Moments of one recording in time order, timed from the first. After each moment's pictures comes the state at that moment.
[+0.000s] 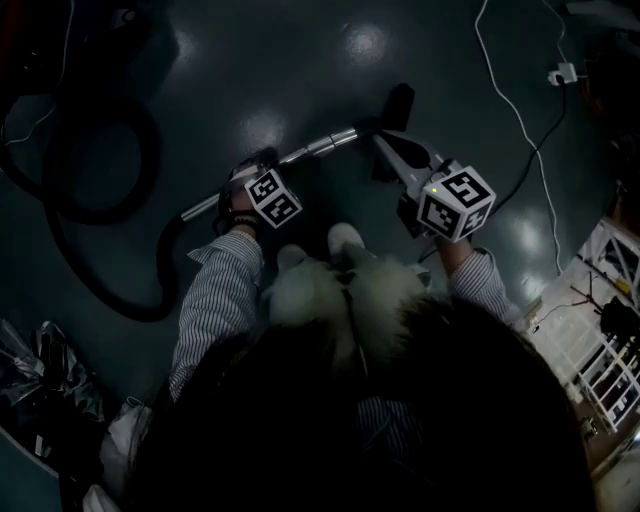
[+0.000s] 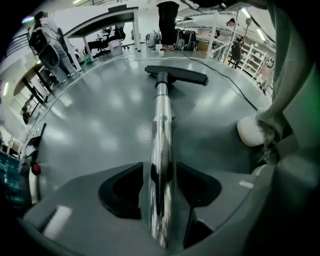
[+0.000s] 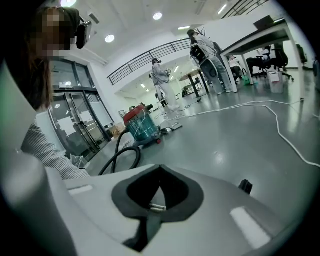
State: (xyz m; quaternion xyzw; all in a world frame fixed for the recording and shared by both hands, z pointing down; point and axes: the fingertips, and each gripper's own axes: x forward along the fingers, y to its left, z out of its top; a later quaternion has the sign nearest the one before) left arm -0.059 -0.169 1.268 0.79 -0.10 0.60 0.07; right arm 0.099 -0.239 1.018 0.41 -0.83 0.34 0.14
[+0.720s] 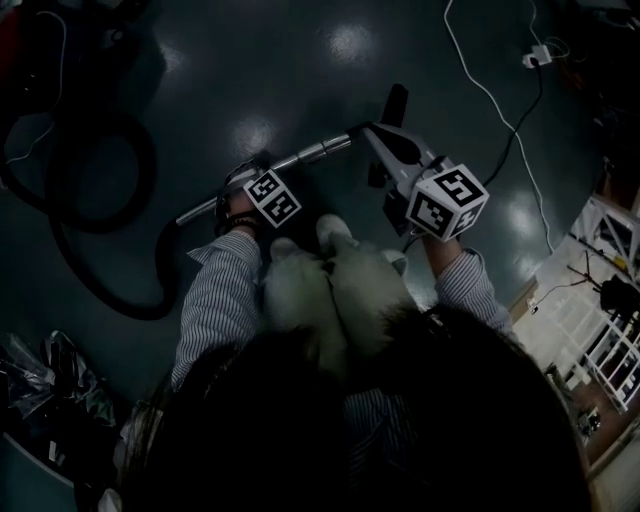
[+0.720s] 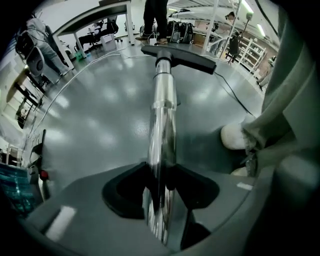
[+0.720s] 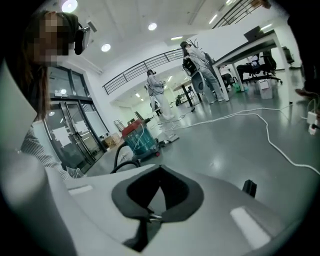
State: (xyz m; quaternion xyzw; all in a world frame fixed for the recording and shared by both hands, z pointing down) left arm -0.045 -0.156 1.223 0.76 -0.07 0.64 0.08; right arm 0.113 -0.241 0.944 0.45 -0.82 0.34 0.10
